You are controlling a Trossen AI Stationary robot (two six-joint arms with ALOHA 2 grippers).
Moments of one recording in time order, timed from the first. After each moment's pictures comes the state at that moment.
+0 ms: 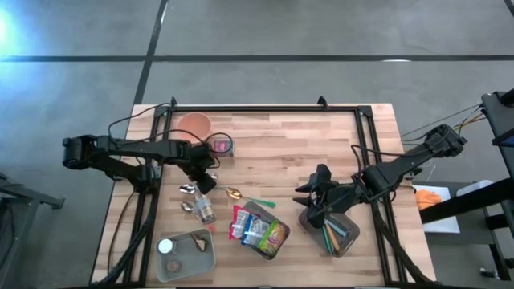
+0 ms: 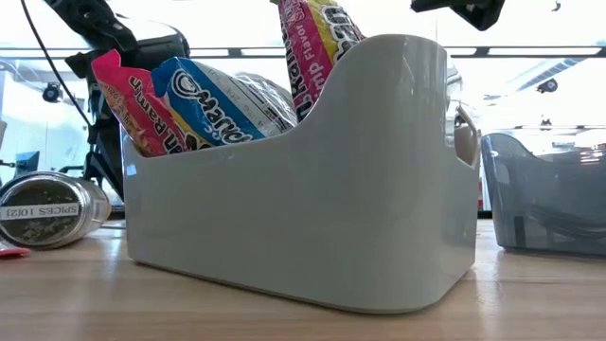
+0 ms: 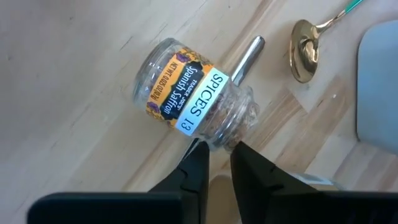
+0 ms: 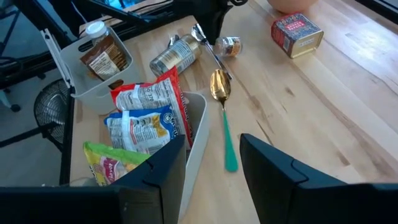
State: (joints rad) left arm 0.22 1.25 0.60 -0.62 0.29 -0.55; right arm 0.48 1.26 1.05 -0.48 0.50 0.70
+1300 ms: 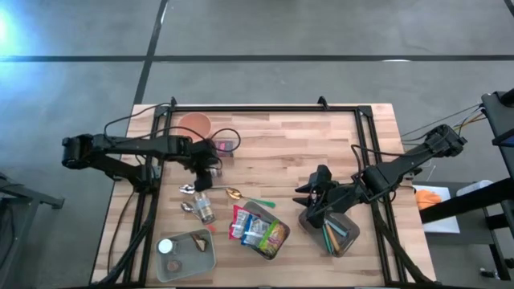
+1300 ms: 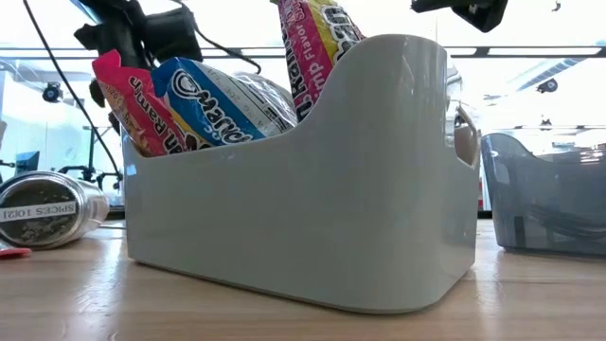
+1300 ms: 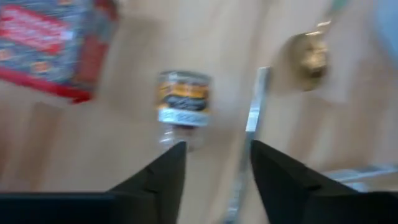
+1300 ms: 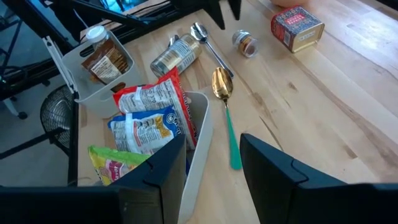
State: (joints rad) left arm 0.19 1.24 0.74 -0.74 0.06 -0.13; right arm 0.48 1.26 1.05 -0.48 0.50 0.76
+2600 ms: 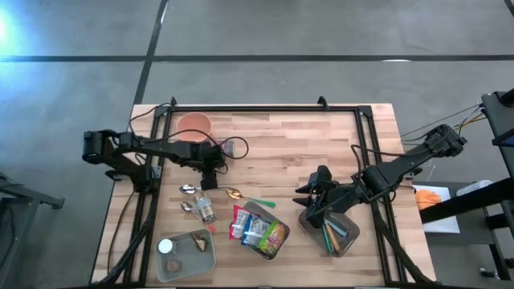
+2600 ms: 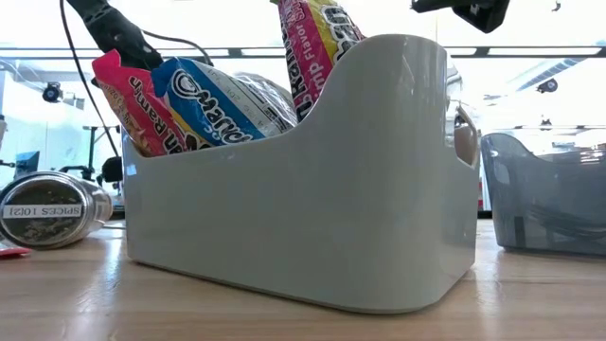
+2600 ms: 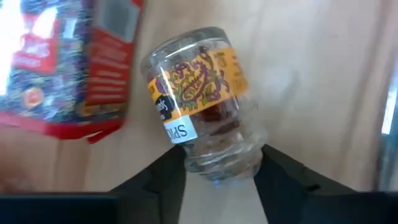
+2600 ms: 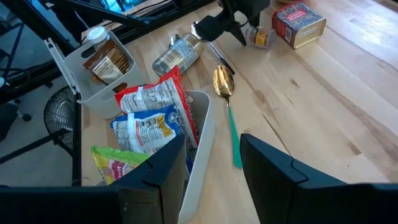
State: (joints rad) left arm 0.22 1.48 0.65 -0.49 -0.12 0.05; right arm 0.48 1.27 1.05 -0.48 0.49 0.78
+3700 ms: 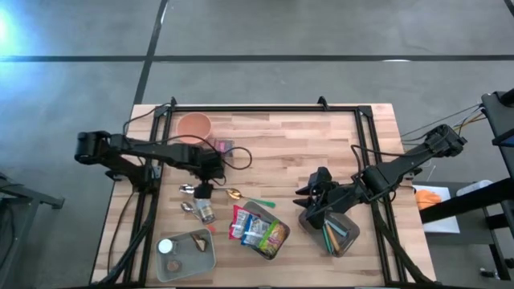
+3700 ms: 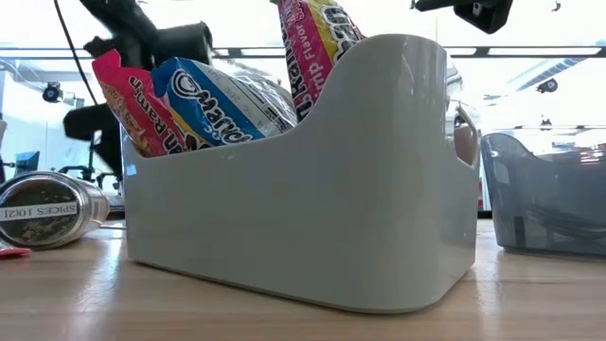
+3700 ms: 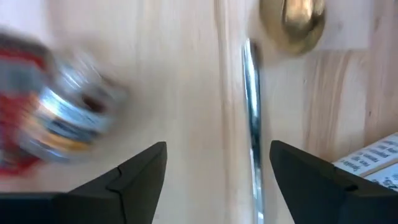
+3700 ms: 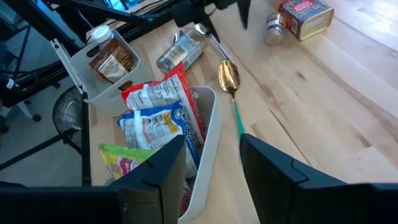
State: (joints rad) left arm 0.09 1.41 0.75 -0.67 0.01 0.15; right arm 0.49 1.27 1.05 -0.48 0.47 0.81
